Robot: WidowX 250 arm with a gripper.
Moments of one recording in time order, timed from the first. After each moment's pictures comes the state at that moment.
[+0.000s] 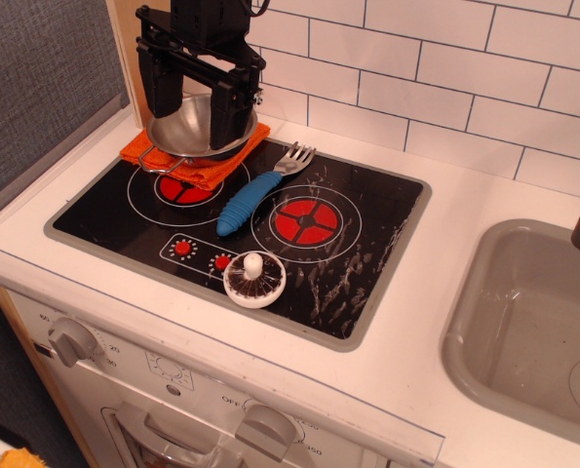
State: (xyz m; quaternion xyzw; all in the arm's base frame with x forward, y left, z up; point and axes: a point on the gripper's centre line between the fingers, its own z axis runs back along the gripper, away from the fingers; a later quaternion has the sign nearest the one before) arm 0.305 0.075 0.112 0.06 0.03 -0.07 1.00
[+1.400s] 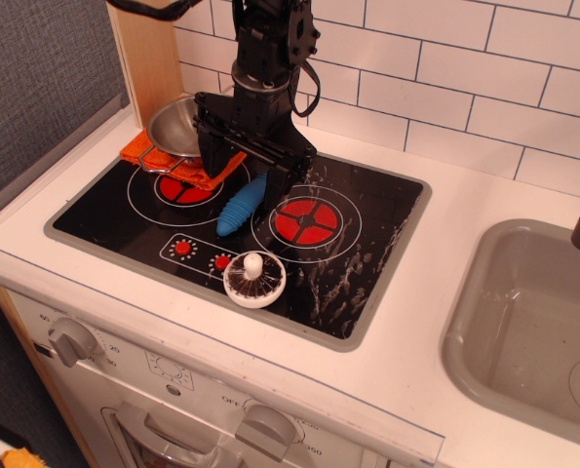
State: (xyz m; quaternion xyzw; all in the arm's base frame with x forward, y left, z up) arm 0.344 0.060 0.038 0.11 -0.06 -0.01 0.99
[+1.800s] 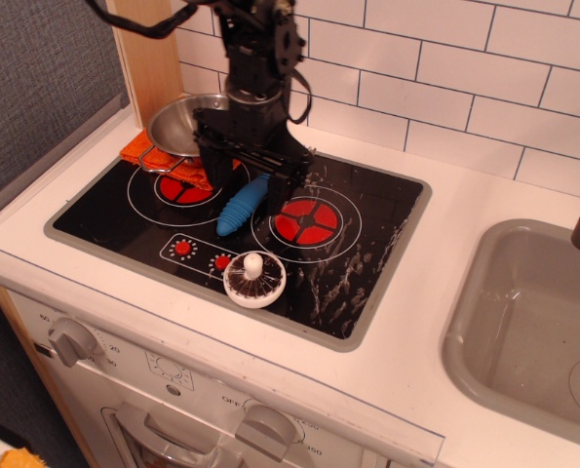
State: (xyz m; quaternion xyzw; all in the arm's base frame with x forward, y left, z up) arm 0.345 0.063 0.024 0.07 -0.06 0.00 1.00
